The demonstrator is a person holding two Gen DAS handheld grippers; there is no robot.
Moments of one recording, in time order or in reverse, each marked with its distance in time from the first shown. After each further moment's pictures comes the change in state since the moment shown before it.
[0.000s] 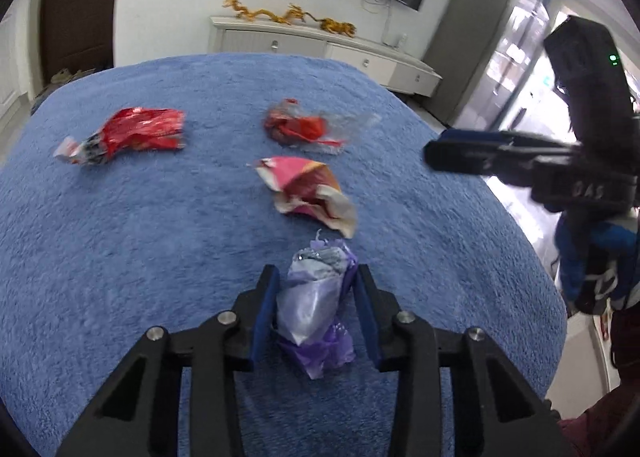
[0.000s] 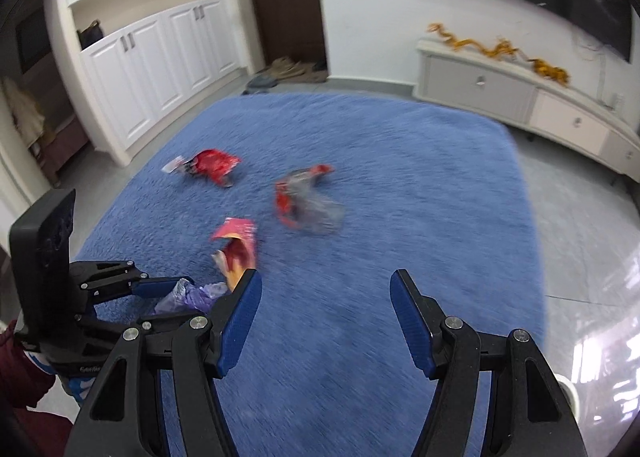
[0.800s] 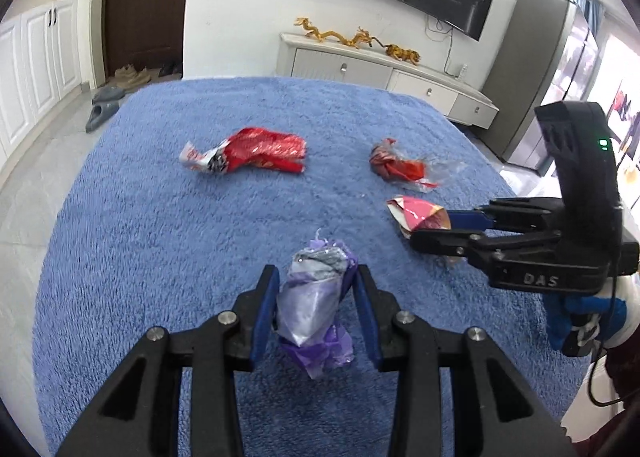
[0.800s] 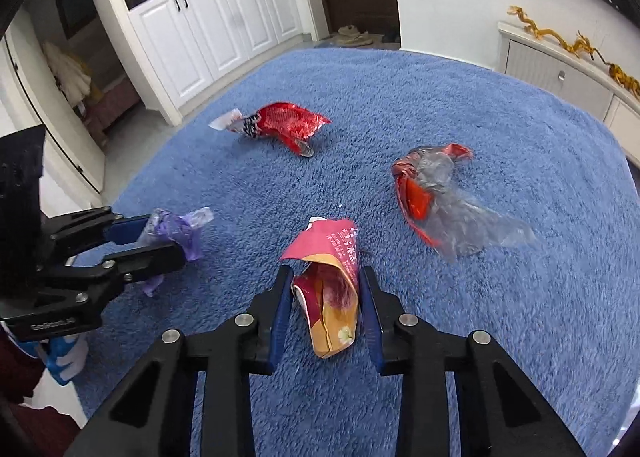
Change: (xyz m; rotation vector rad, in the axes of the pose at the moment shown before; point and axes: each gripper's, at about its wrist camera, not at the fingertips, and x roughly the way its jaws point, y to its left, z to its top) left arm -0.042 0.037 0.003 -0.077 -0.080 0.201; right arm 0.074 0.055 0.009 -0.107 0.095 0.185
